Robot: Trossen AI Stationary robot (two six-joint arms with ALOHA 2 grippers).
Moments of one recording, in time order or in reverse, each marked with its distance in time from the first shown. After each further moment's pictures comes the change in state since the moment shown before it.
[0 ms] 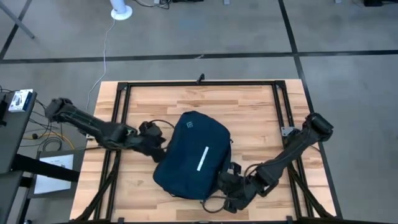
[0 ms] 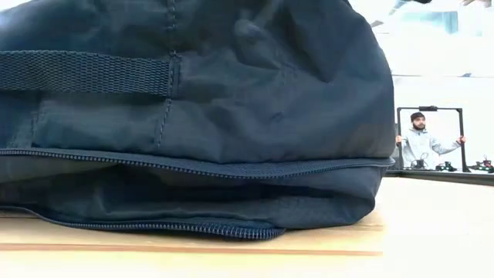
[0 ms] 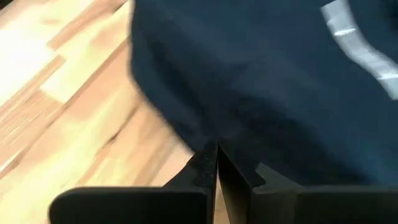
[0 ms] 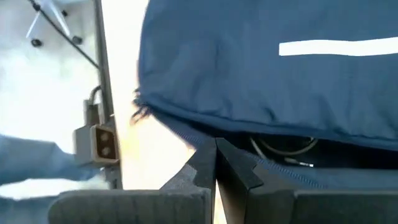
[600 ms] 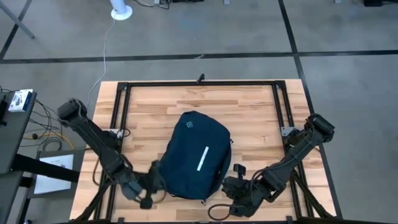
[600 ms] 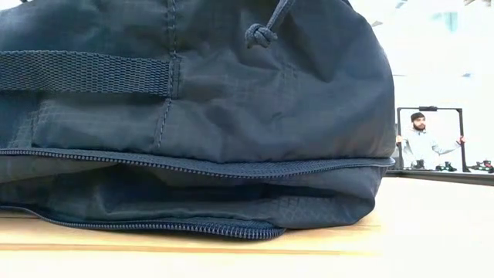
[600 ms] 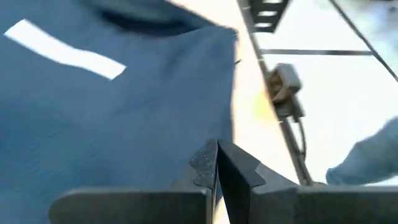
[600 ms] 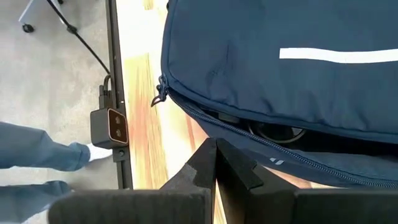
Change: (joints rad) left arm -0.466 0.227 0.027 0.510 0.021 0.238; right arm 0.065 0.000 0.099 -0.148 0.054 -0.008
